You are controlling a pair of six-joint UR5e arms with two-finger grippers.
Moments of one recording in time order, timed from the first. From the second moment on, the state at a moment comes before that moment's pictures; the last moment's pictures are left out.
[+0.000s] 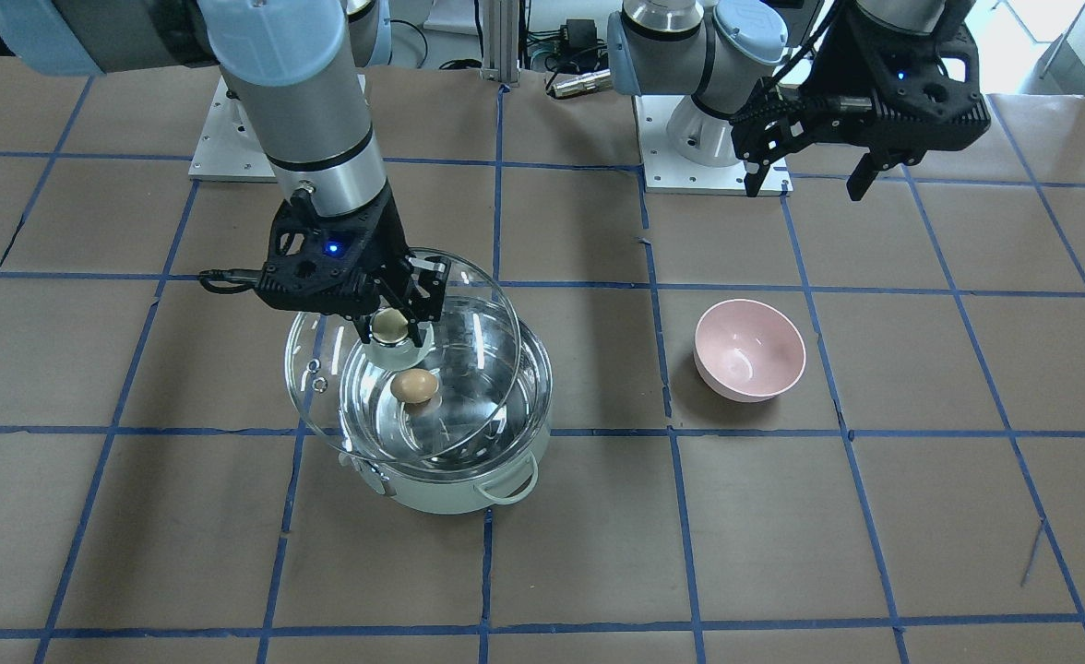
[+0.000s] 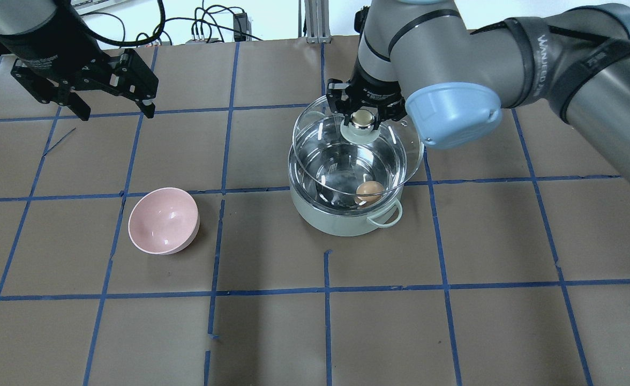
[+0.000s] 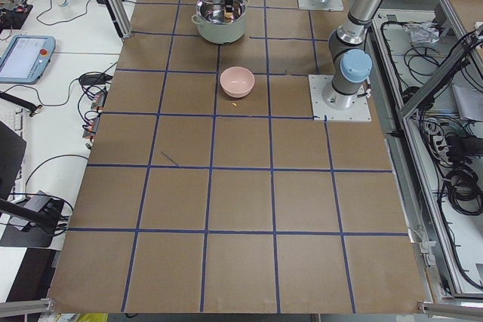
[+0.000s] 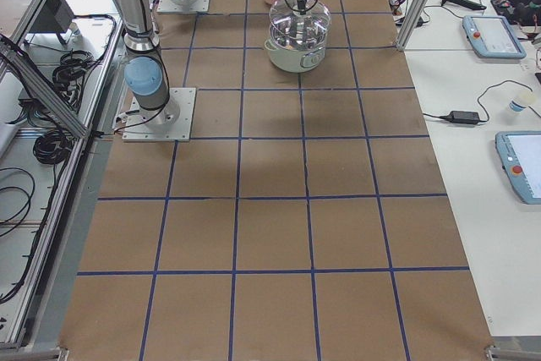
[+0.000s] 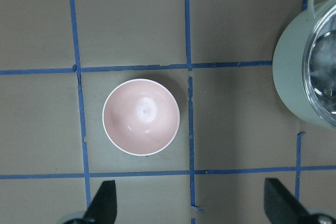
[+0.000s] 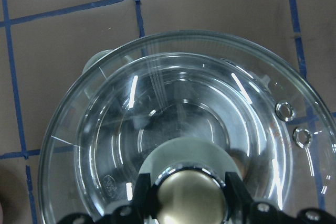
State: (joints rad) left arm -1.52 -1.55 -1.46 -1.68 1.57 0.07; right arm 1.84 -1.37 1.60 -2.00 -1.50 0.41
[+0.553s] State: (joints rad) left arm -1.52 -1.51 -1.51 -1.67 1.58 0.07; right arm 1.88 -1.33 1.64 -2.09 -1.50 0.40
